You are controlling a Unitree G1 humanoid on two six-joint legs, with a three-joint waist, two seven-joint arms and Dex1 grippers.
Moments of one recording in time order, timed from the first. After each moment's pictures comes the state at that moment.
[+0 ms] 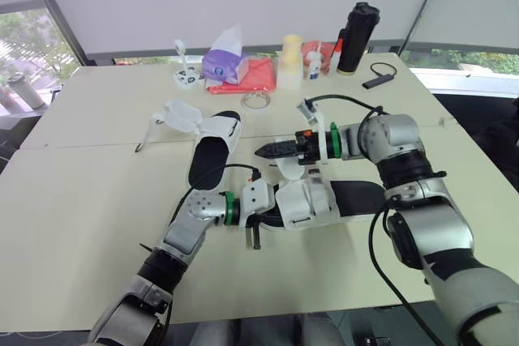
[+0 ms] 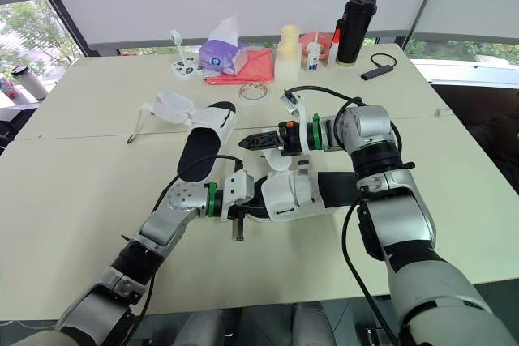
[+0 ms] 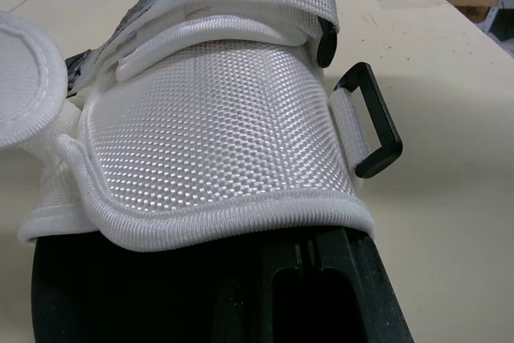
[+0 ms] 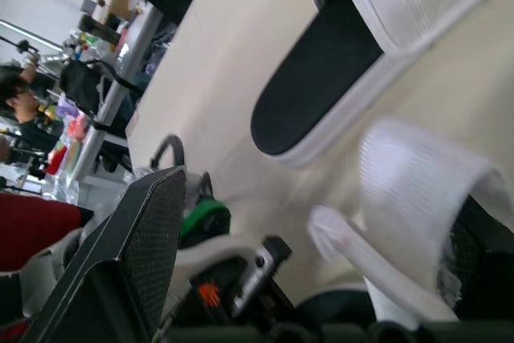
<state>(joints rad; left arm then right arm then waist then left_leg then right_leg) -0.48 0.27 -0.37 0.23 -0.12 0.01 -1.07 -1.13 -0.39 0.09 0.66 0.52 1.19 1.06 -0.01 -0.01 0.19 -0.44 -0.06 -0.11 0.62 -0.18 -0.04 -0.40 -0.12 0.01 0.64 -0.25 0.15</state>
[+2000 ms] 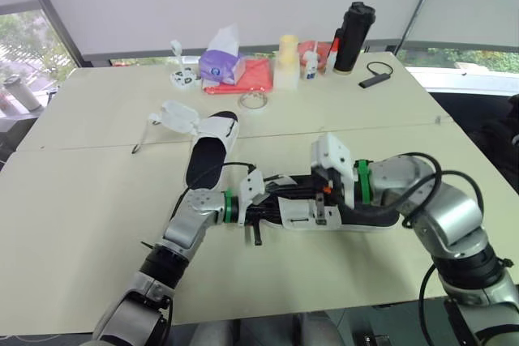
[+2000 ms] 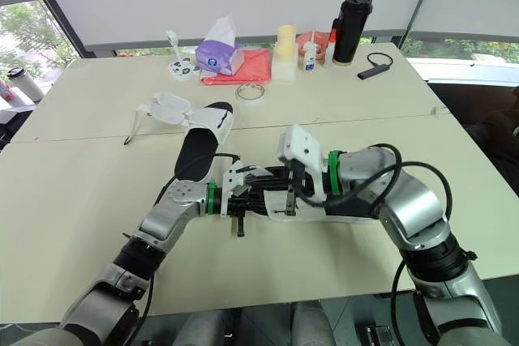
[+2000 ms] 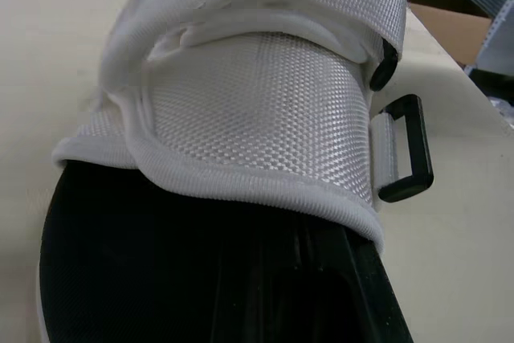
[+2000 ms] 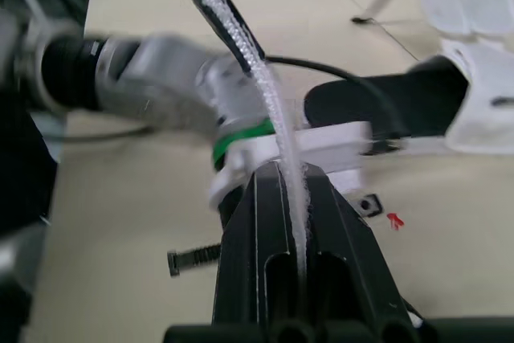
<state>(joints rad) -0.50 0.26 -0.32 0.23 -0.22 0.21 -1.10 -0.53 -0.67 0.20 -0.47 0.40 0.63 1.01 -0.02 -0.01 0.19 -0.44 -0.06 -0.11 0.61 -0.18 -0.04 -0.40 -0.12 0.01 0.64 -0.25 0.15</state>
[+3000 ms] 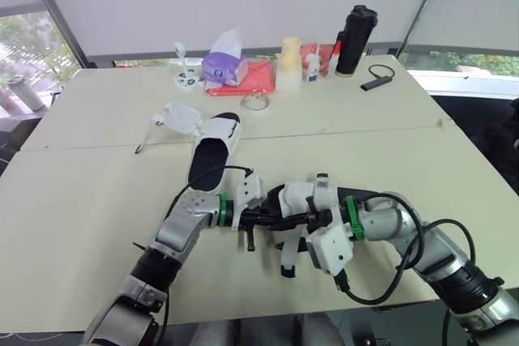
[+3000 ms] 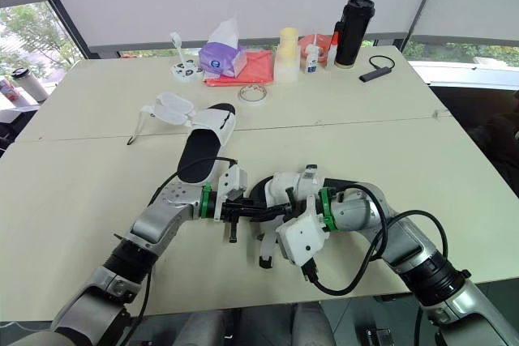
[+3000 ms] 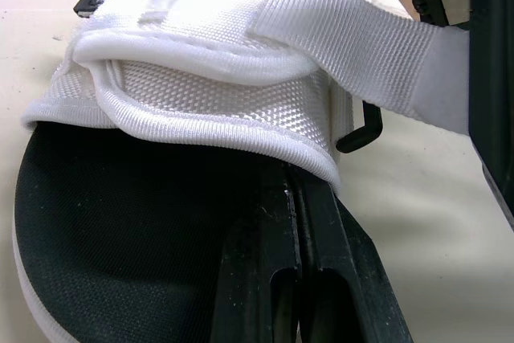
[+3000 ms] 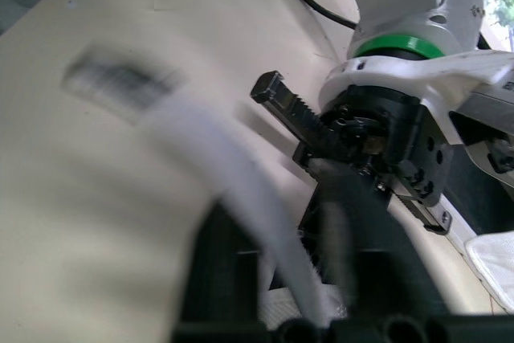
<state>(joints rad) -0.48 0.30 -0.33 0.17 -0.23 0.27 -1.13 -0.37 -0.75 0.39 -0.23 -0.07 -0.36 1.10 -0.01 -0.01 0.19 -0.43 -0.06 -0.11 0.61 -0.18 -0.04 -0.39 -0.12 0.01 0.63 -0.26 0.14</state>
